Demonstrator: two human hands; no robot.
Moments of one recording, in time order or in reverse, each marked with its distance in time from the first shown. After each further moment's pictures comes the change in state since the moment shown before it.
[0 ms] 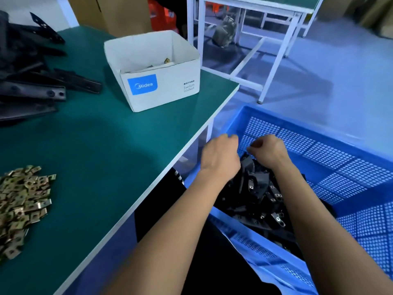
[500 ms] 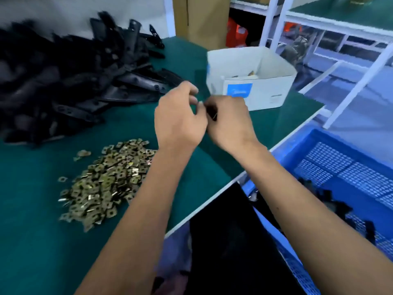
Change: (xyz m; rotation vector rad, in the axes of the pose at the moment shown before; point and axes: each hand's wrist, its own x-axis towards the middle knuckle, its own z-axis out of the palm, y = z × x) left_hand -0.097 -0.159 -0.166 -0.253 0.716 -0.430; right_hand -0.121 -0.286 0.038 0.131 0.118 -0.852
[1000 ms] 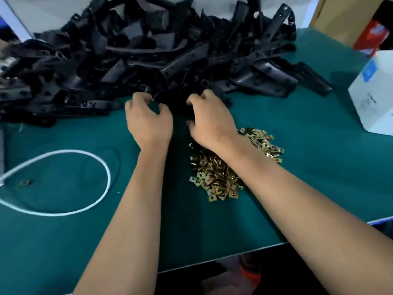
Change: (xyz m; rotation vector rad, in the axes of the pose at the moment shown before) left_hand -0.041 -0.208 -0.201 0.270 0.532 -0.617; right_hand -0.001 -0.226 0.164 -0.019 -0.373 -0.441
